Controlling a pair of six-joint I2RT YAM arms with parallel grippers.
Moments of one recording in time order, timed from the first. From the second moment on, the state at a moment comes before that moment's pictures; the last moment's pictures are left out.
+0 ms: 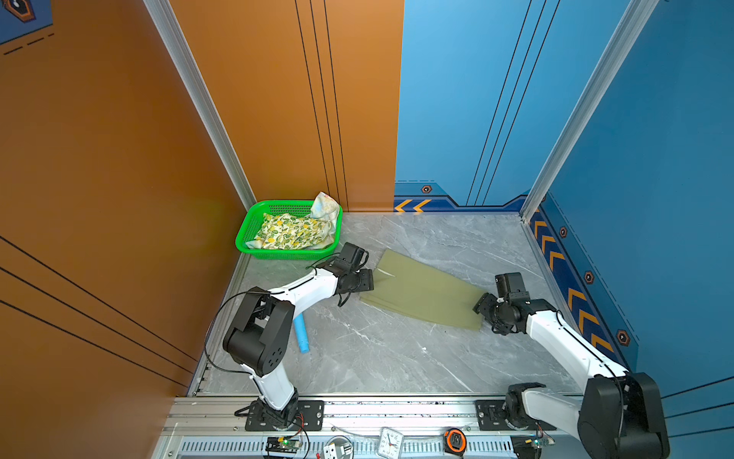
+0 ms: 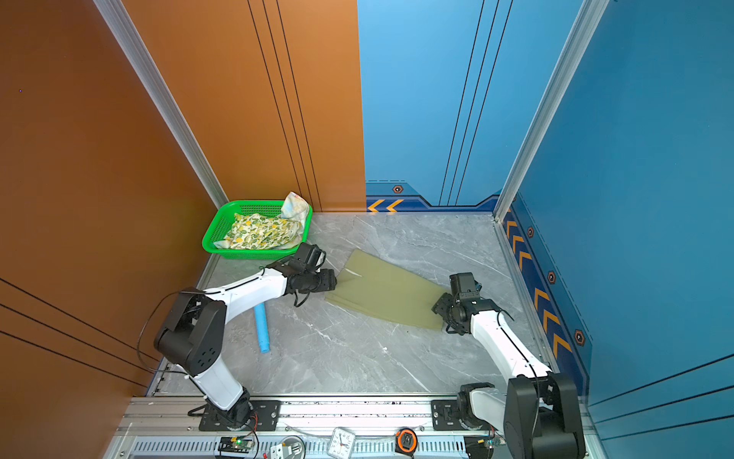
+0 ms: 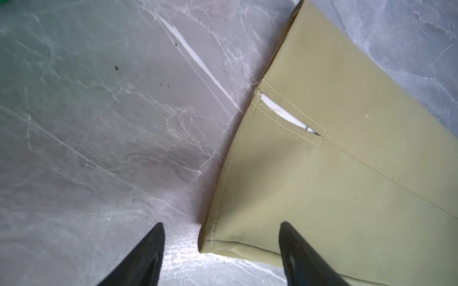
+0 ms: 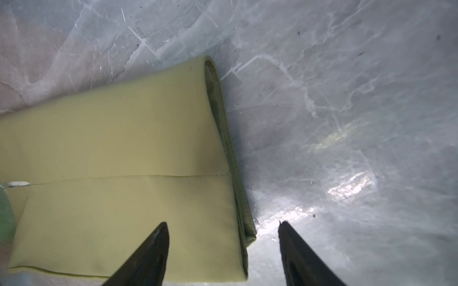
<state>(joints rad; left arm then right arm) -0.47 1.71 1.11 -0.39 0.01 -0.52 0.07 1.19 0.65 -0.57 -0.05 0.79</state>
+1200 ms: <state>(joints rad) -0.49 1.98 1.41 -0.52 -0.09 -0.32 -0.02 1.46 0.66 -0.33 -0.21 0.68</state>
